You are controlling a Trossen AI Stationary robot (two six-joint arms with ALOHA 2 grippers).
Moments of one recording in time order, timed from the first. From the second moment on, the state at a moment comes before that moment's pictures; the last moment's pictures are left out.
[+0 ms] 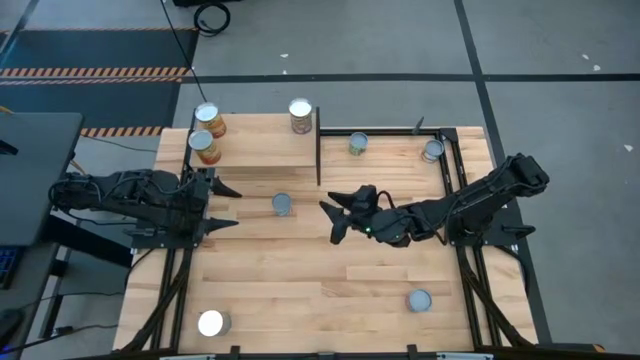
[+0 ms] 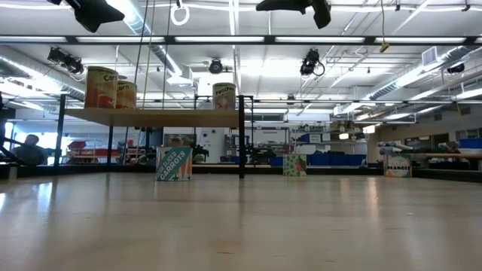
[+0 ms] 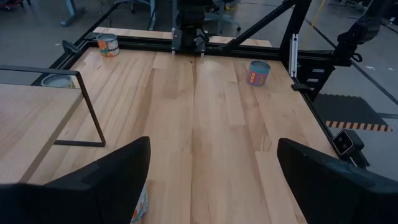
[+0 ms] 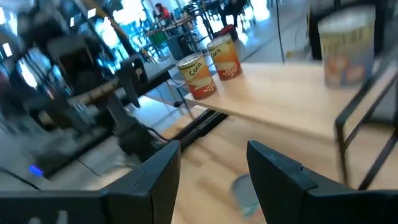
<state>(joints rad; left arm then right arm) -0.16 0.50 0.73 -0.57 -0.13 -0.14 0.34 1.52 1.09 0.21 0.89 0.59</state>
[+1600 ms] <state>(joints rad) -1.15 1.28 1.13 -0.95 0.09 -1.66 0.31 1.52 1.09 0.12 0.41 0.03</state>
